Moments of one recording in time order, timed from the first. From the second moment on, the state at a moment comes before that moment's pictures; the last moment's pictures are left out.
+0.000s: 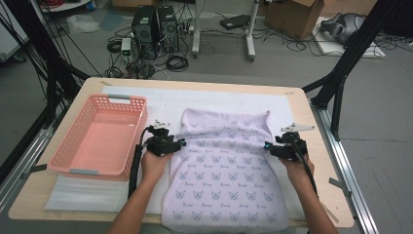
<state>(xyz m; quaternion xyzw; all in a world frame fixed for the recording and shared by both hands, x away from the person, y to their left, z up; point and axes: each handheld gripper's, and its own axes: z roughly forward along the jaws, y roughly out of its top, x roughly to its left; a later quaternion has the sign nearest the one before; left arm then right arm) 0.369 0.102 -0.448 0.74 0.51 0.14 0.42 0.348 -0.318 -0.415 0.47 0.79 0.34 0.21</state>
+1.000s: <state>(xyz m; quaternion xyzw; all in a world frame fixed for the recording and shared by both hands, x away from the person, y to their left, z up) 0.280 0.128 -0.450 0.76 0.47 0.12 0.44 0.262 -0.346 -0.428 0.47 0.77 0.37 0.22</state>
